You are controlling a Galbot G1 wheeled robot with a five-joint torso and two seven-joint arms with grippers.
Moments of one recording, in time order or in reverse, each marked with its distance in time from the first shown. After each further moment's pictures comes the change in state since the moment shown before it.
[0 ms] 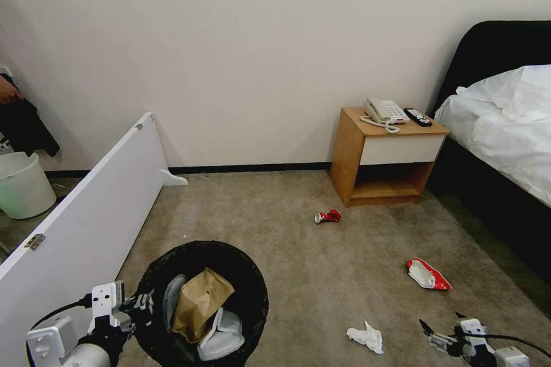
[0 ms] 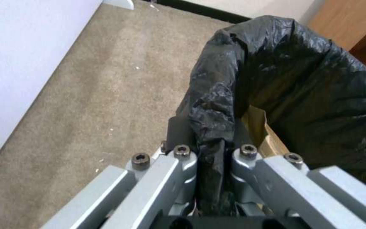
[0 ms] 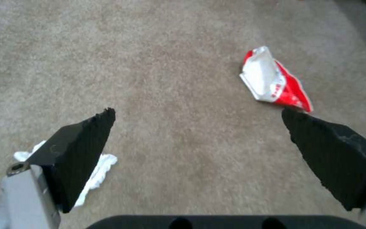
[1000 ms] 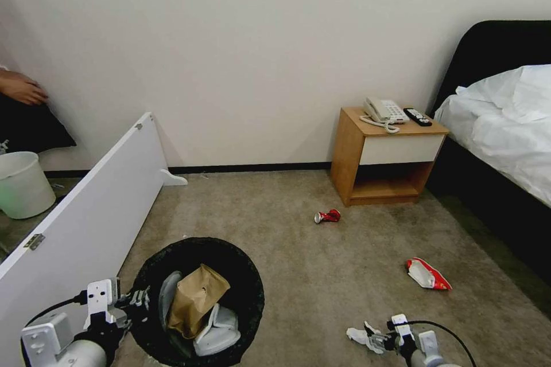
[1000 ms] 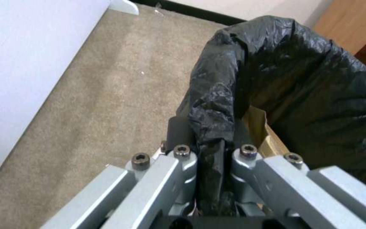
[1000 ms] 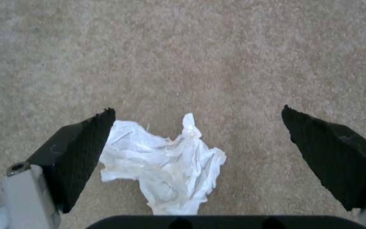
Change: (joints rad) left arm -0.008 0.006 -0.025 0.000 -0.012 0.005 -0.005; right arm 0.329 0.053 -0.412 -0.214 0.017 -0.122 0.086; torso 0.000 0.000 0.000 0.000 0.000
